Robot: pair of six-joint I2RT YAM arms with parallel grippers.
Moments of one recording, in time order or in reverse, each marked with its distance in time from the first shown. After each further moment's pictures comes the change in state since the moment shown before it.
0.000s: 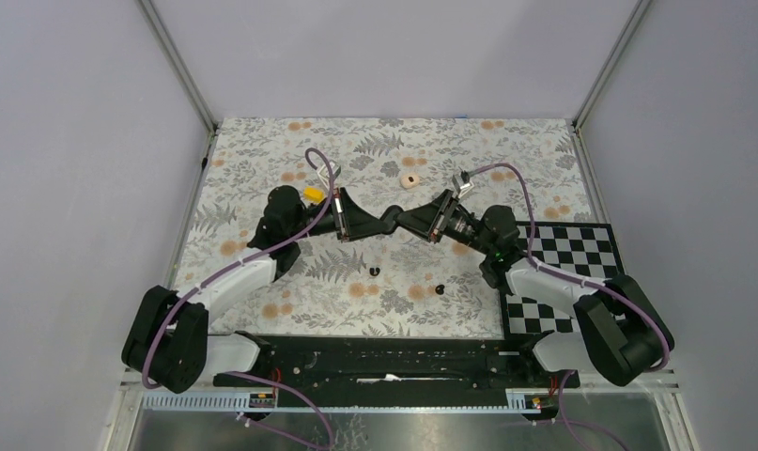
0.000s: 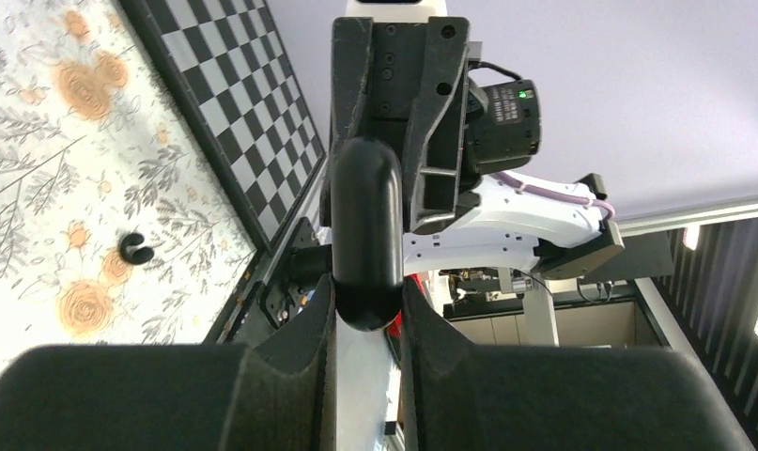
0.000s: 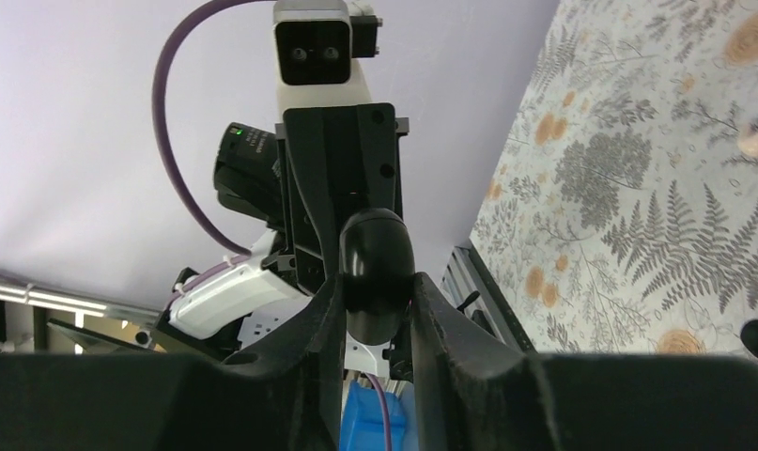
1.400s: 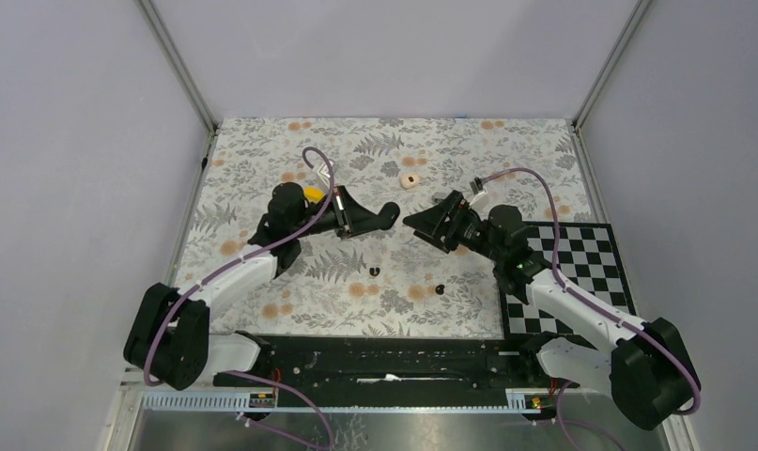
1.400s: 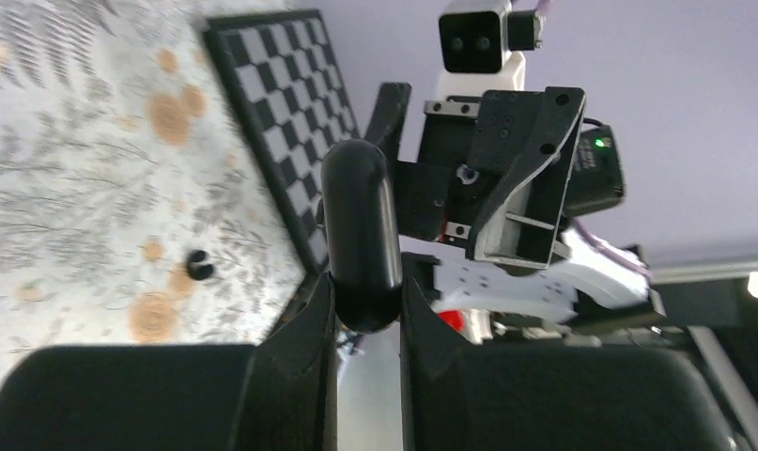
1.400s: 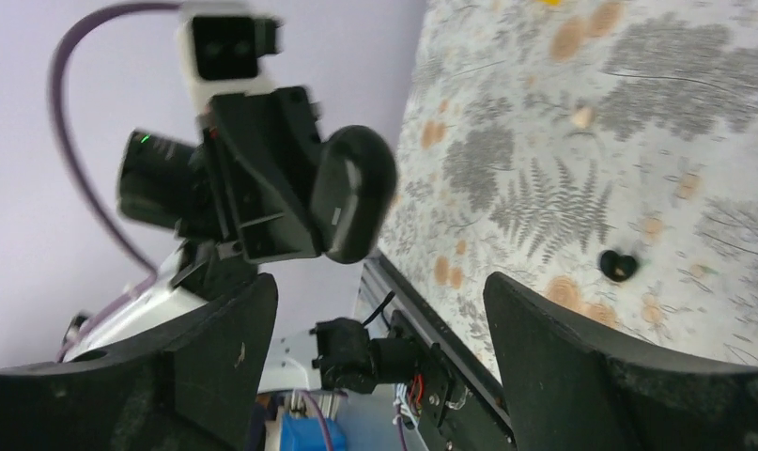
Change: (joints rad) left arm 0.002 -0.009 0.042 -0.233 -0.134 0.196; right arm -0.001 -0.259 0.038 -0.622 0.183 -0.194
